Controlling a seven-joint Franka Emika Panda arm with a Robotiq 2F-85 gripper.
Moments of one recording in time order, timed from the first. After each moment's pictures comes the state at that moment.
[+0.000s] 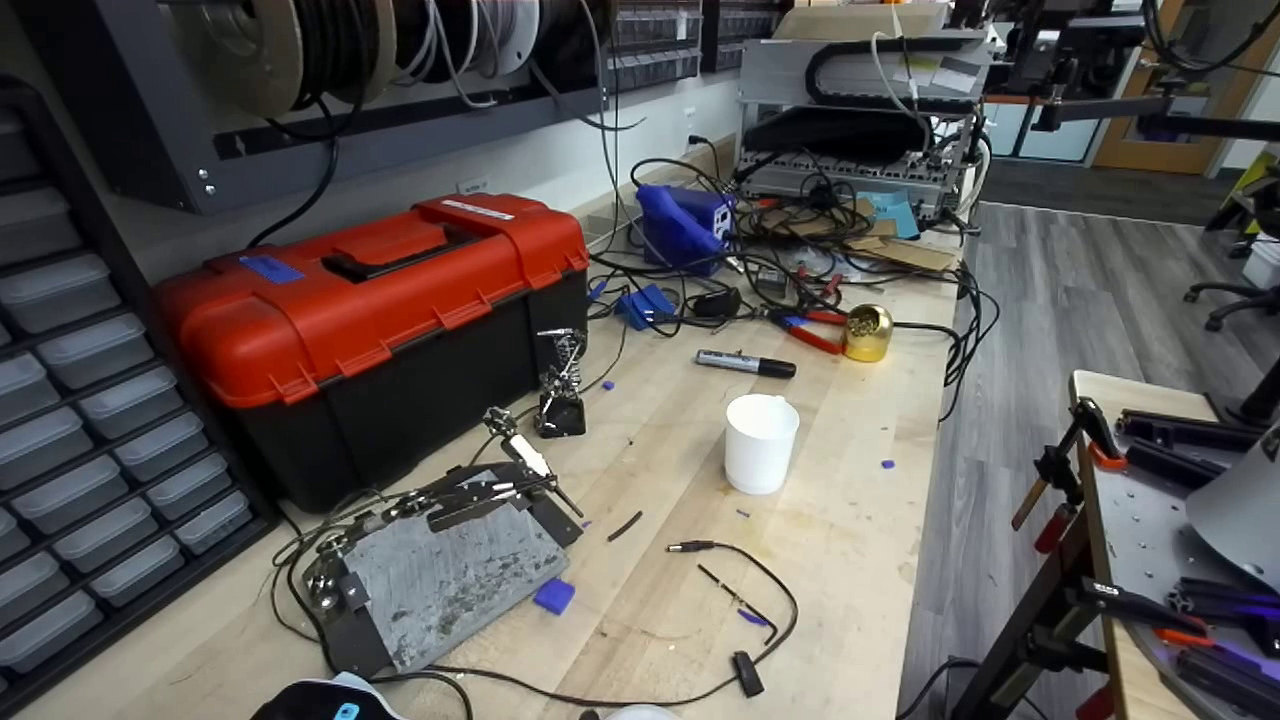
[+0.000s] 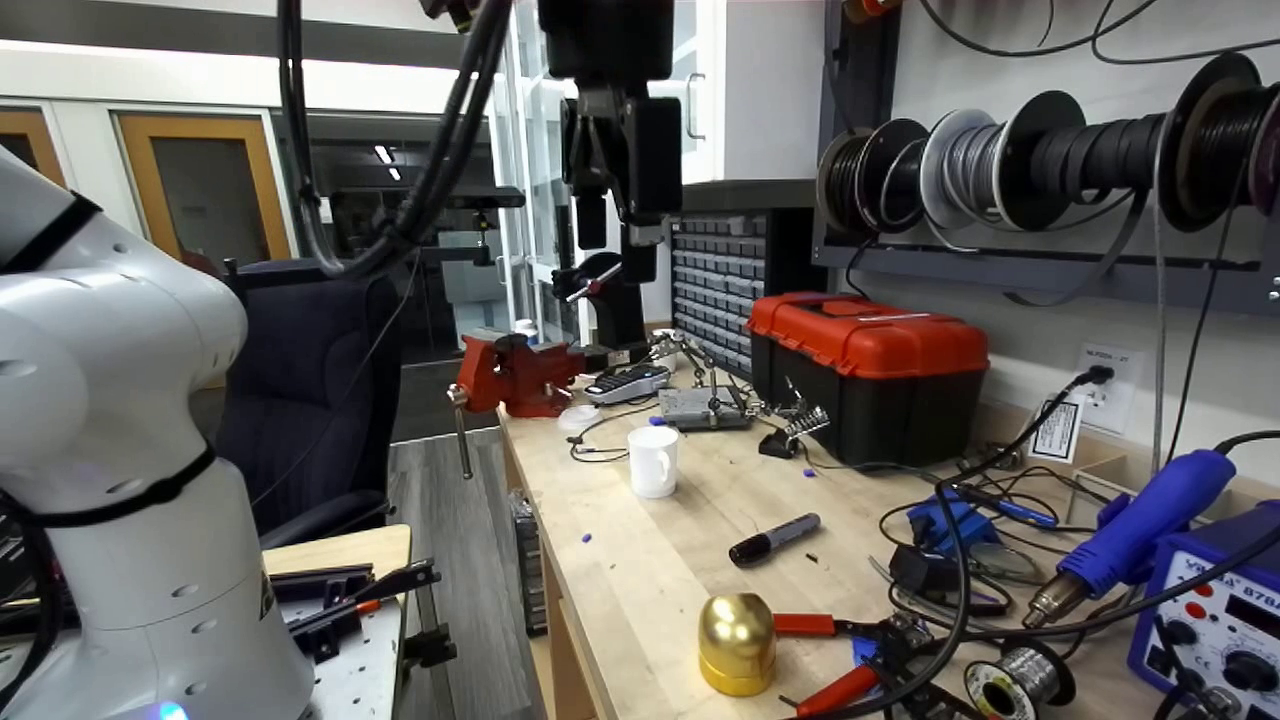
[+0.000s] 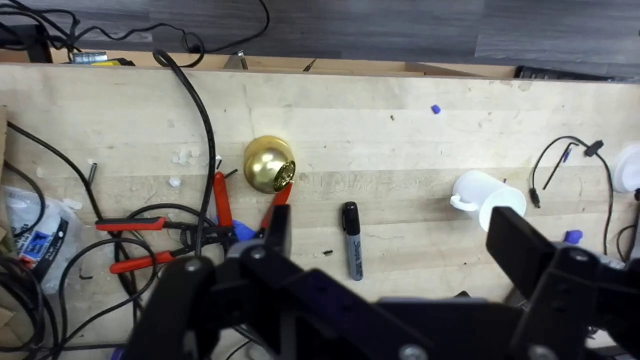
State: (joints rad) arm -0.07 -0.64 -0.31 -2.36 0.01 1.73 -0.36
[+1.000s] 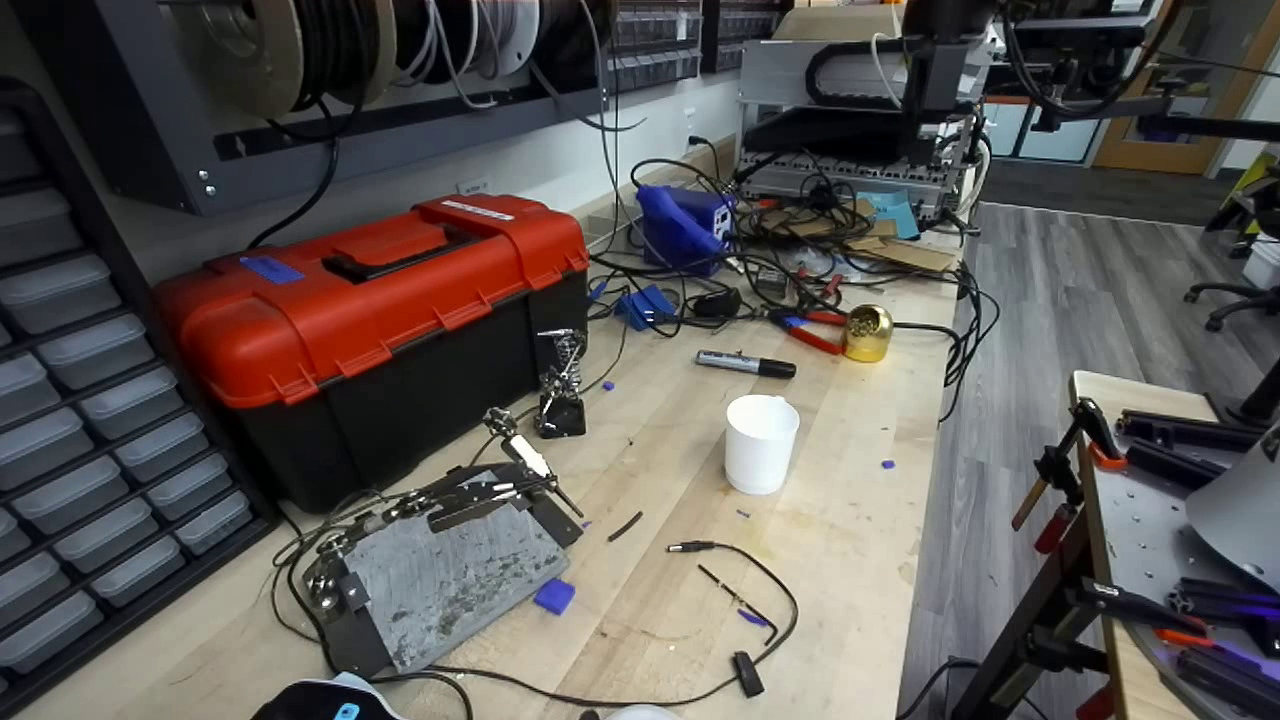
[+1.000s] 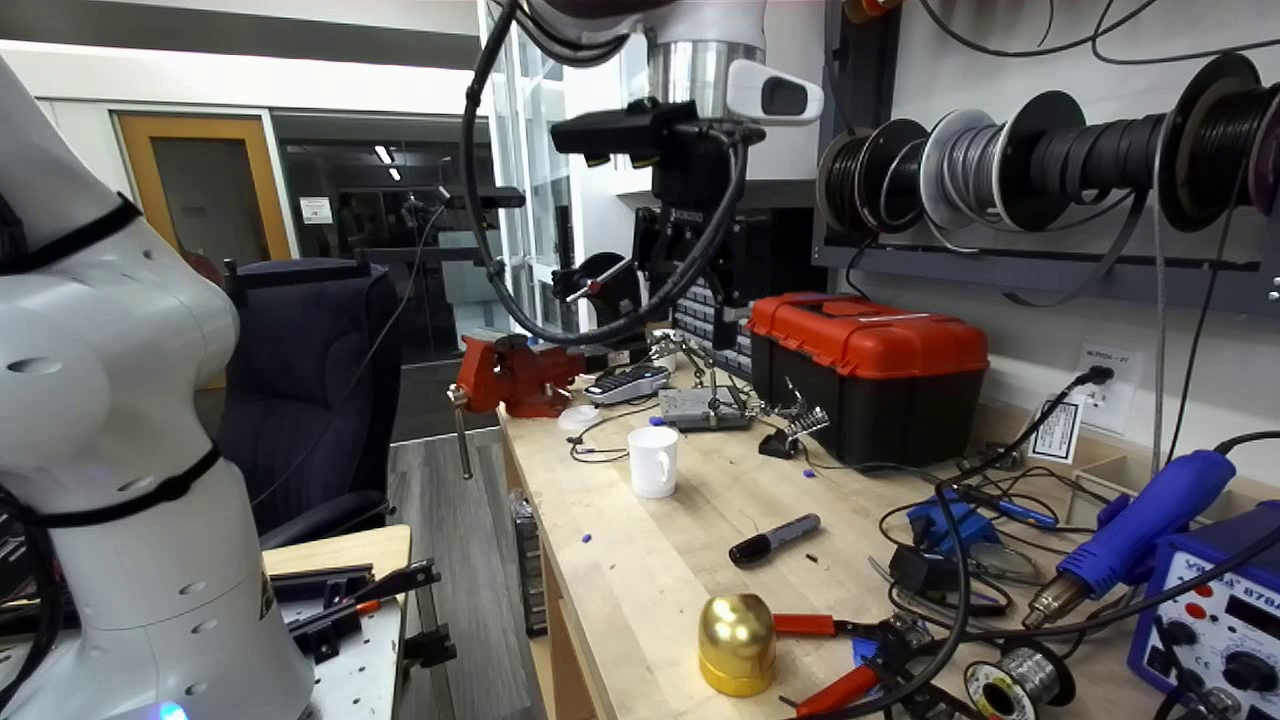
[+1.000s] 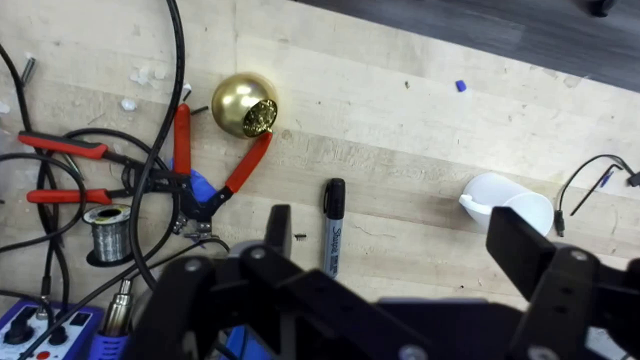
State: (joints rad) arm 0.00 -0.38 -0.19 -2.34 0.03 1.95 -0.41
